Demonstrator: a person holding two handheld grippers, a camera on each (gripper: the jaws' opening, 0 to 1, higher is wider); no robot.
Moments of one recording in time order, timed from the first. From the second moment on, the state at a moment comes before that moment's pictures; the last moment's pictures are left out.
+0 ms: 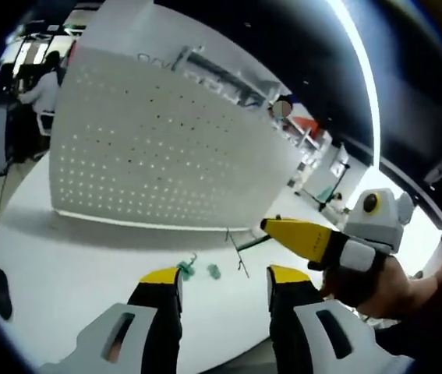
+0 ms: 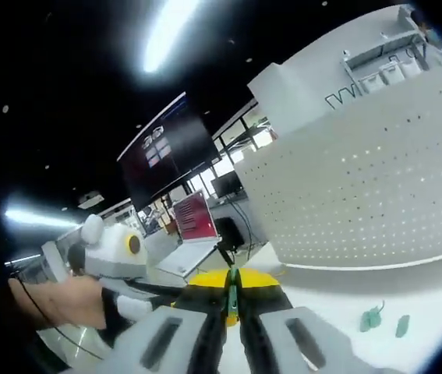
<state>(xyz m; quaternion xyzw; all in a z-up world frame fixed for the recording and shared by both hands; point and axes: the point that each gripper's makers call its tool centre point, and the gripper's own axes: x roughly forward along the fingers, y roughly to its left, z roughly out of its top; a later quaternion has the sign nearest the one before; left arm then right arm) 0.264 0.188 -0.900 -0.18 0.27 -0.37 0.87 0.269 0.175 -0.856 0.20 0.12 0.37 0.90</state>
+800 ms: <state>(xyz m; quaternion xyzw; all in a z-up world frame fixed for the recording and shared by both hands) 0.261 0.186 -0.891 -0.25 0.27 -0.37 0.86 0.260 0.184 -0.847 0.20 0.10 0.38 0.90</state>
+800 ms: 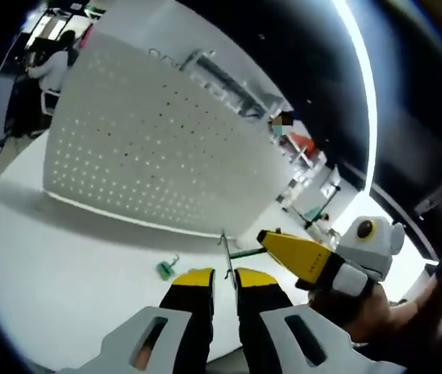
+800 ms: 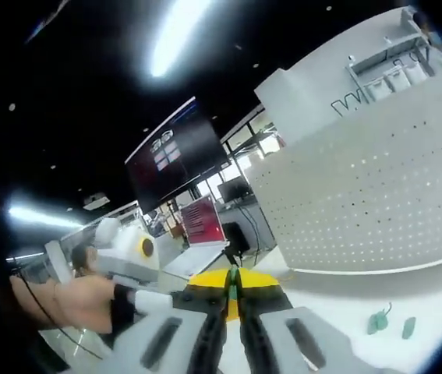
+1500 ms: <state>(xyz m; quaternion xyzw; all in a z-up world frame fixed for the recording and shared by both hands) 0.266 0.190 -0.907 -0.12 0.28 -0.36 0.88 0.262 0.179 -0.867 0.22 0.14 0.37 0.89</state>
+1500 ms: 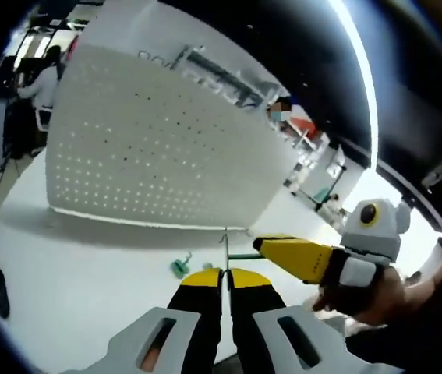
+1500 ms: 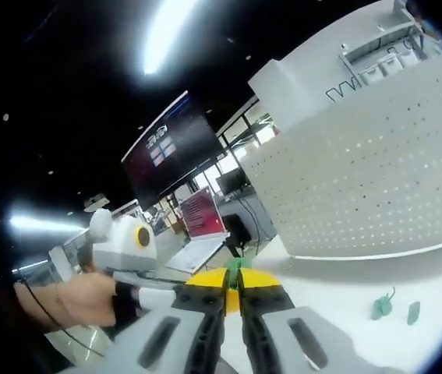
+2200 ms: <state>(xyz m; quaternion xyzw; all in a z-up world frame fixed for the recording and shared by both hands) 0.268 0.177 -0.891 0.02 0.20 -0.39 0.90 0.264 0.183 -0.868 0.27 0.17 0.38 0.87</state>
